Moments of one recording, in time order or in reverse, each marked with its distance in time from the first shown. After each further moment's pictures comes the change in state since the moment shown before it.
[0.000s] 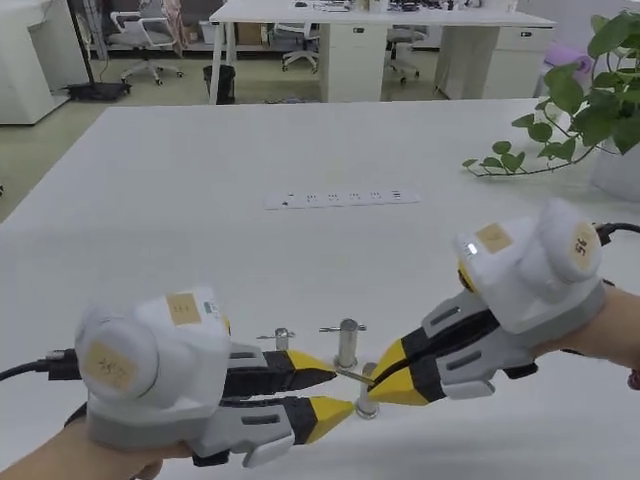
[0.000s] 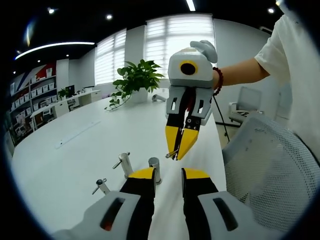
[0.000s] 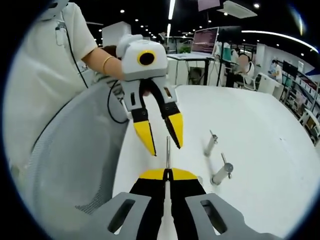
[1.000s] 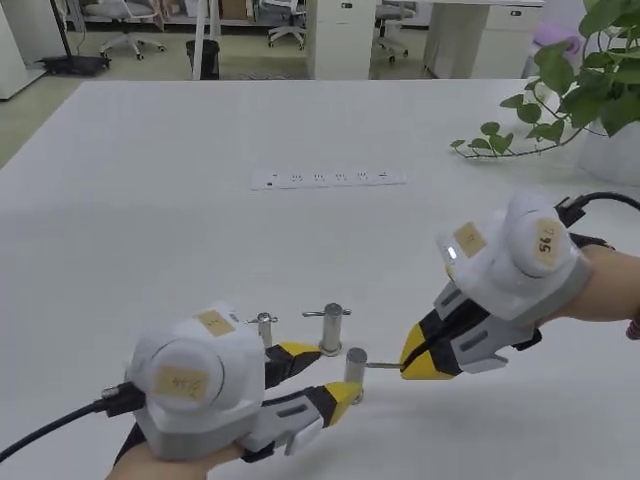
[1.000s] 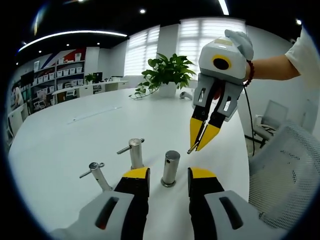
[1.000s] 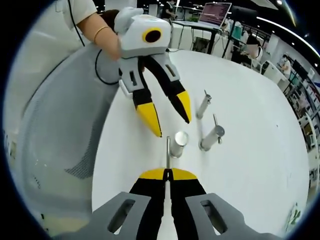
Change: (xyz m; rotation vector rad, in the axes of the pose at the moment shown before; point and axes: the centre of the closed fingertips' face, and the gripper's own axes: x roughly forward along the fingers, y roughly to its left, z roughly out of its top) left arm 0.043 0.028 -0.026 -0.180 -0.014 0.210; right arm -0.012 -0.024 -0.061 -0.098 0.303 -0.016
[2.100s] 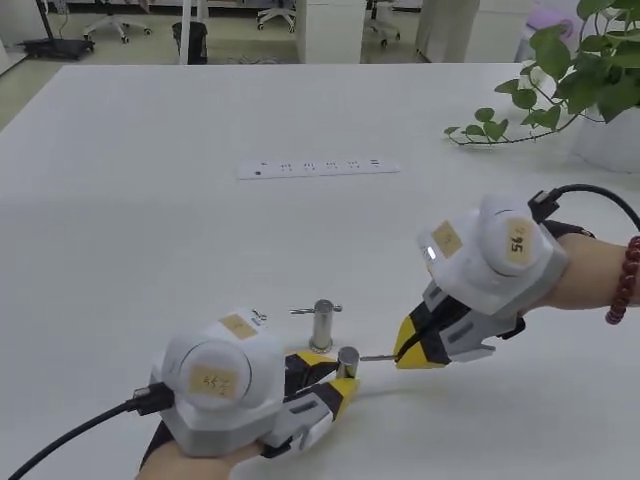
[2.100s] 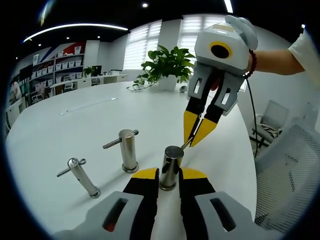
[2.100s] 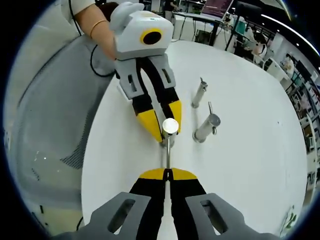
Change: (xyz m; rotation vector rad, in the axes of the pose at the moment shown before) left arm 0.028 -0.001 -0.014 -0.030 0.041 -0.019; right arm 0.006 -0.018 -0.017 -0.025 0.068 0.004
